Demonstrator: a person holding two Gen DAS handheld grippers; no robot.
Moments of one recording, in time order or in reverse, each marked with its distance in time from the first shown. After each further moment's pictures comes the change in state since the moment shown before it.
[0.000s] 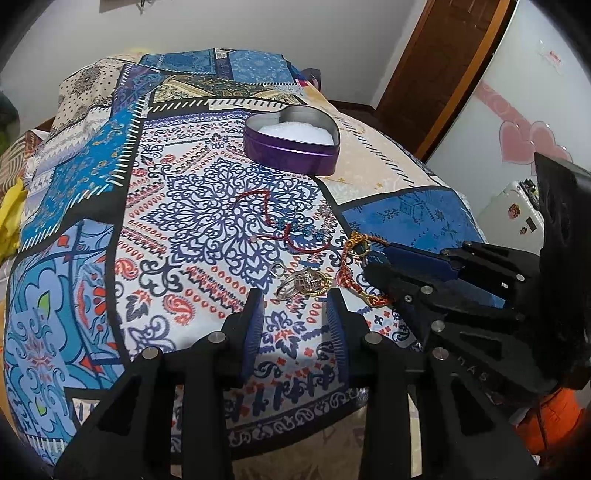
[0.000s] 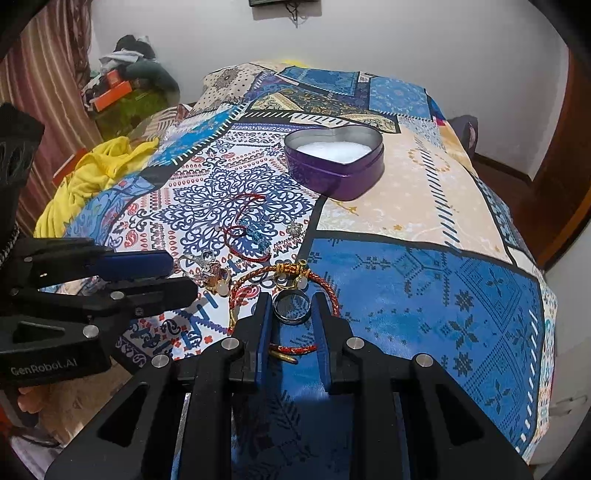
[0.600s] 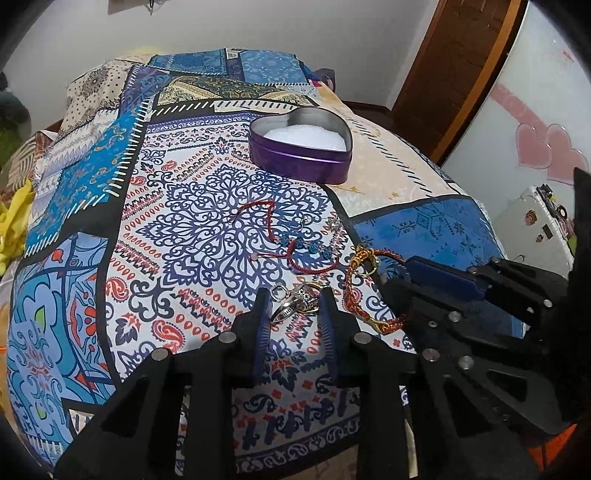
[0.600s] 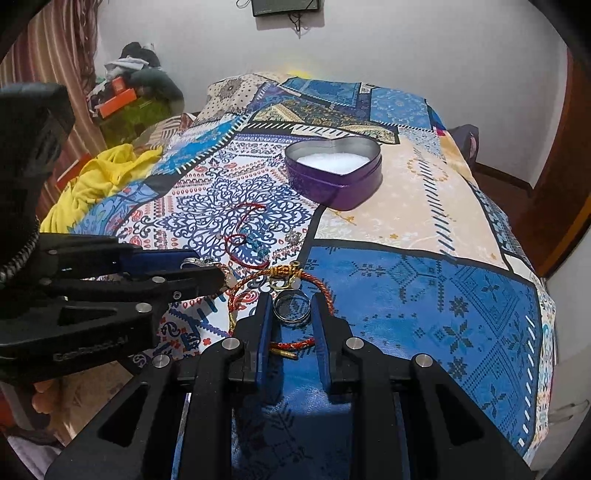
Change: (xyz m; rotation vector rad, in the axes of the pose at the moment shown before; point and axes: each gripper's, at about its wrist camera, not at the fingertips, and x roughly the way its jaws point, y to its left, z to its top) left arm 0.013 -0.005 0.010 -0.022 -0.008 0.064; right arm -0.010 -0.006 -0.002 0.028 -0.049 0.017
